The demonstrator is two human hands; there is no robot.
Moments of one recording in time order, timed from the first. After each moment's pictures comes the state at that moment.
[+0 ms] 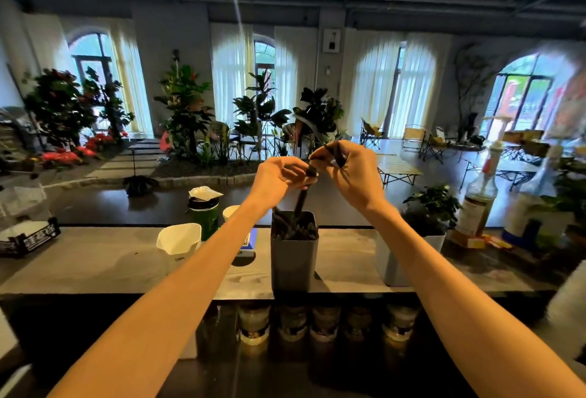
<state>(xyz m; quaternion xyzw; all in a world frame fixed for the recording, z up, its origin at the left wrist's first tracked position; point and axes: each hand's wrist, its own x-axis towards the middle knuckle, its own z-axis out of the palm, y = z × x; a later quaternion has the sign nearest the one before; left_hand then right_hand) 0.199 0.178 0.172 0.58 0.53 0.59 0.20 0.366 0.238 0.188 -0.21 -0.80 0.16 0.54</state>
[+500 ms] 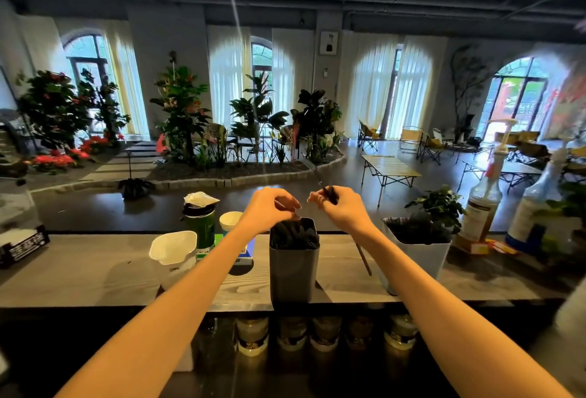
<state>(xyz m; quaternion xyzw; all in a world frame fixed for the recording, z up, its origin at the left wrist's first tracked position) 0.166 0.198 0.124 0.64 0.64 0.41 0.13 0.344 0.286 0.120 -0.37 -0.80 0.27 0.40</state>
